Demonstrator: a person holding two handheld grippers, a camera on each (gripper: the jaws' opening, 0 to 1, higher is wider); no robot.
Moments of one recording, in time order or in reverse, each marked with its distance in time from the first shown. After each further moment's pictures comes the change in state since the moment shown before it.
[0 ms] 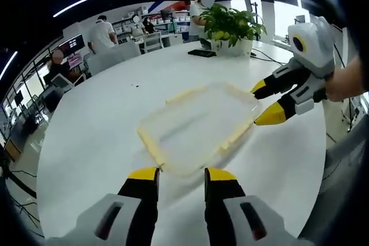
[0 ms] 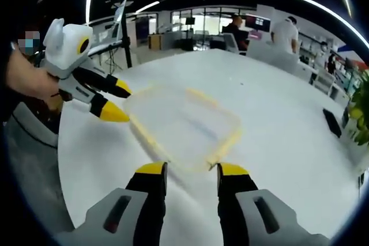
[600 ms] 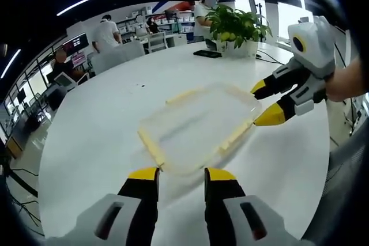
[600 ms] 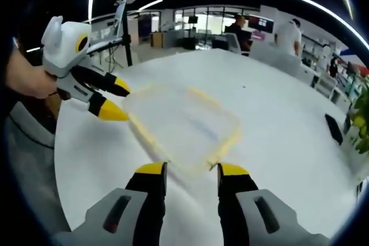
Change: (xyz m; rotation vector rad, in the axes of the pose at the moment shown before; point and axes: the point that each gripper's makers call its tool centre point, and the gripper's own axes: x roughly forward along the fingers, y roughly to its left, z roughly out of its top) left arm 0.000 0.009 0.002 -0.011 -0.007 0.020; right arm 0.009 -0.003 0.008 -0.025 0.008 0.005
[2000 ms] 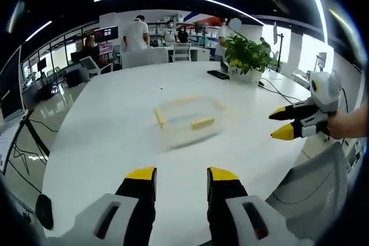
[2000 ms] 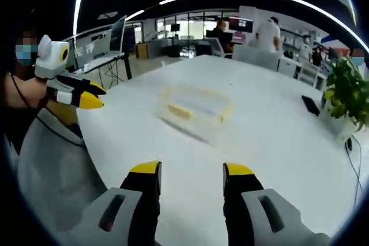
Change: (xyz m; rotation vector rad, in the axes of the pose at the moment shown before) left arm -0.150 -0.035 -0.033 -0.244 -0.078 0.087; right arm -0.125 0.059 -0.033 0.116 -0.047 -0.094
